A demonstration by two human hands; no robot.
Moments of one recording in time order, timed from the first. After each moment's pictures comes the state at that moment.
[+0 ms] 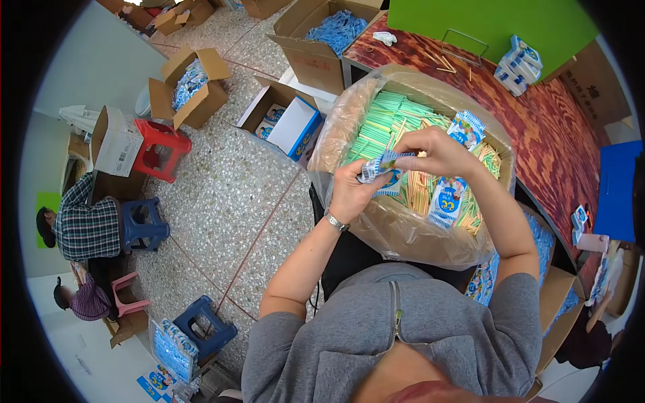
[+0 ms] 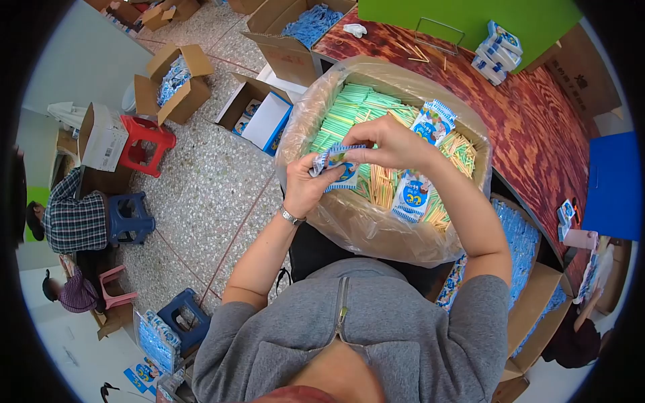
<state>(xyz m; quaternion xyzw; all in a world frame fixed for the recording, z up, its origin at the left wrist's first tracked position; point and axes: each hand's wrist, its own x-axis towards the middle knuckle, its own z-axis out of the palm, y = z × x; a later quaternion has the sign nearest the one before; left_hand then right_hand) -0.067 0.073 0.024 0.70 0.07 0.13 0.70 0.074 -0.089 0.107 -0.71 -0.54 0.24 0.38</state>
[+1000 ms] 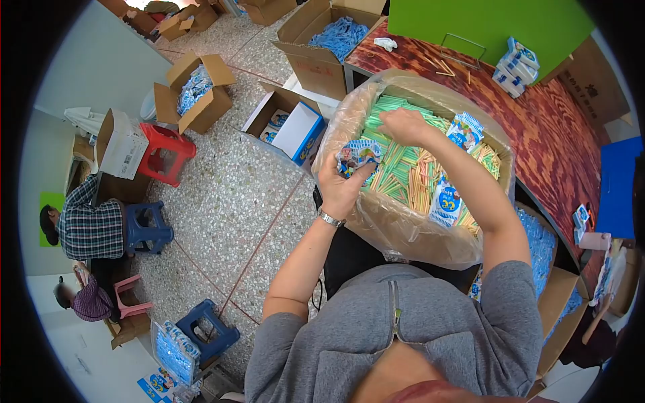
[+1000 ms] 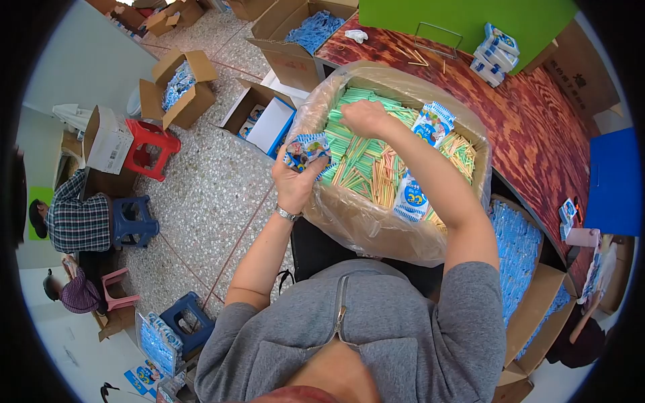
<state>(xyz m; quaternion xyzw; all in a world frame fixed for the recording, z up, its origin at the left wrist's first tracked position) -0.070 0.082 0.030 0.62 0.11 0.27 0.73 0.118 -0.024 0.050 -0.88 -0.44 0.16 0.01</state>
